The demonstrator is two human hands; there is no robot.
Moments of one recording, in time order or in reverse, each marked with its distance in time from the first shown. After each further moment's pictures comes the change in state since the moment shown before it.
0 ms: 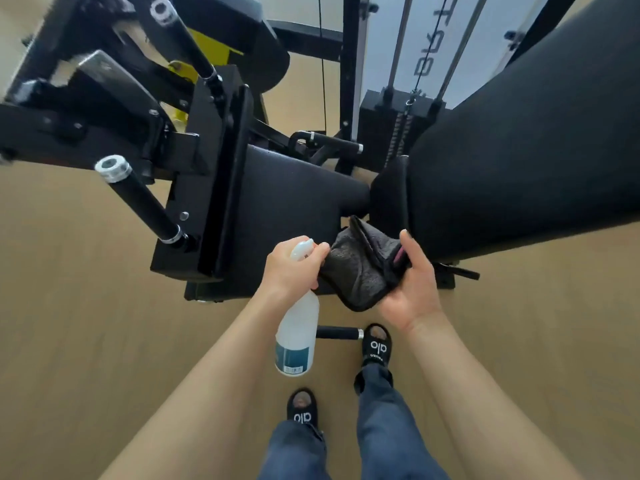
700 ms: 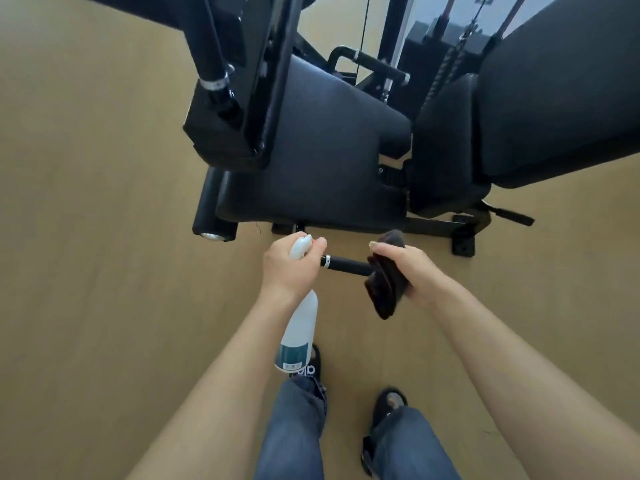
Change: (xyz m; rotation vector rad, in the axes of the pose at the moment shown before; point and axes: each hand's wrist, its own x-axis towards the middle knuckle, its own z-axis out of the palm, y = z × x) left_hand -0.048 -0.203 0.001 -0.133 0.128 -0.053; right_hand 0.027 0.123 -0.111 -1.004 0.331 0.145
